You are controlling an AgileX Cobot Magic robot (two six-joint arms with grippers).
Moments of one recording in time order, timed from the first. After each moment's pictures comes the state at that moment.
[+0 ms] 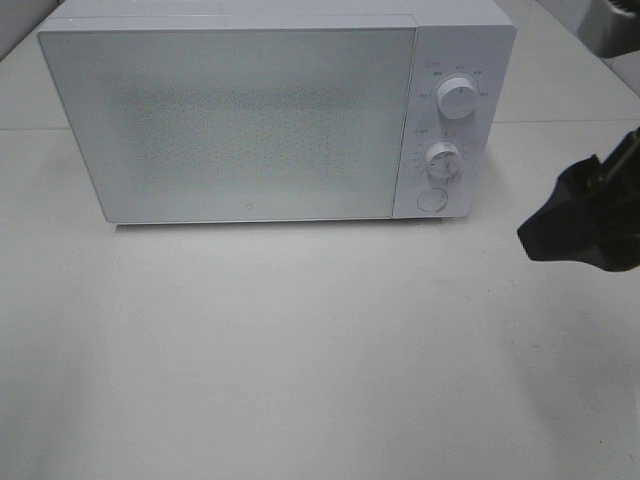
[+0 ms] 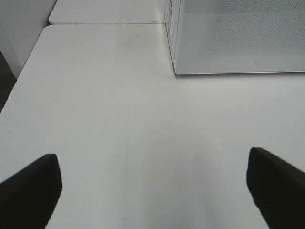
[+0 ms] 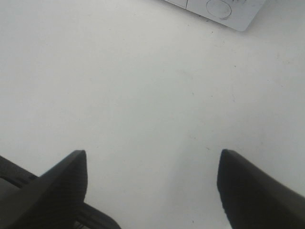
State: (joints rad) left arm 0.00 0.00 -0.50 -0.07 1.04 0.04; right arm 0.52 1.00 -0.78 -0.05 0.77 0.10
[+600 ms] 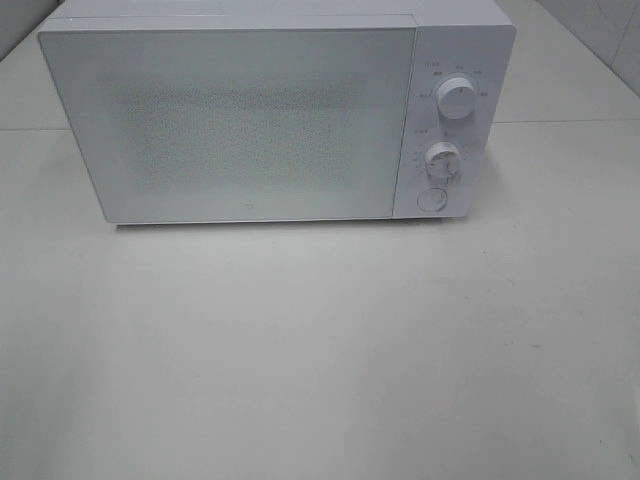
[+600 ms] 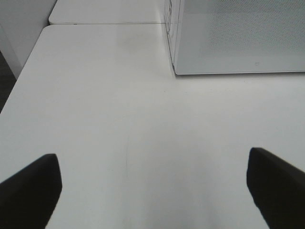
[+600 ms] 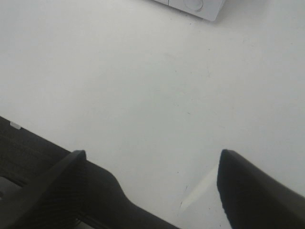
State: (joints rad) left arm 0.00 0.00 -0.50 -0.07 1.04 0.04; right arm 0.52 0.58 -0.75 -0.07 1.05 0.11
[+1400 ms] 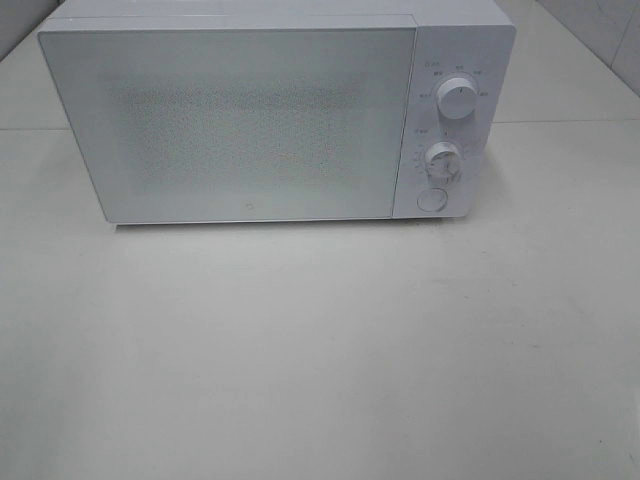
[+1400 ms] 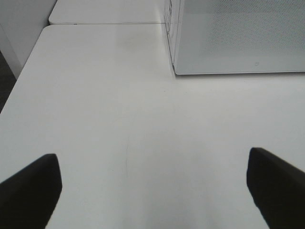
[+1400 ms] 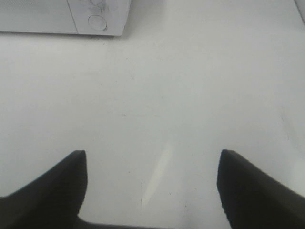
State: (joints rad) left arm 0.00 0.00 -0.50 -0.07 1.04 0.04; right arm 0.16 0.09 -0.51 -0.10 1.05 0.13
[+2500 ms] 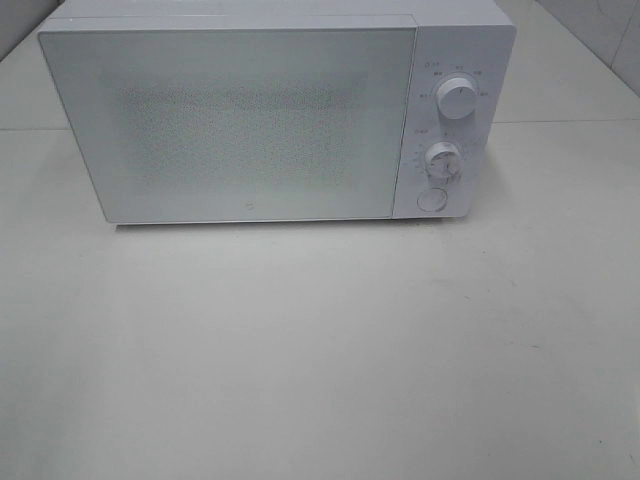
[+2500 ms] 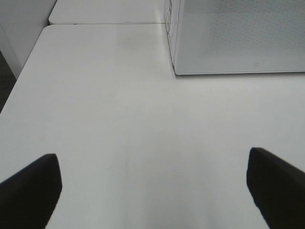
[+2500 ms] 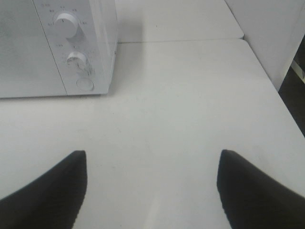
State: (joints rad) left arm 0.00 0.00 -0.50 -0.07 1.04 0.04; right arm 0.08 0.00 -0.54 -0.10 0.95 0.13
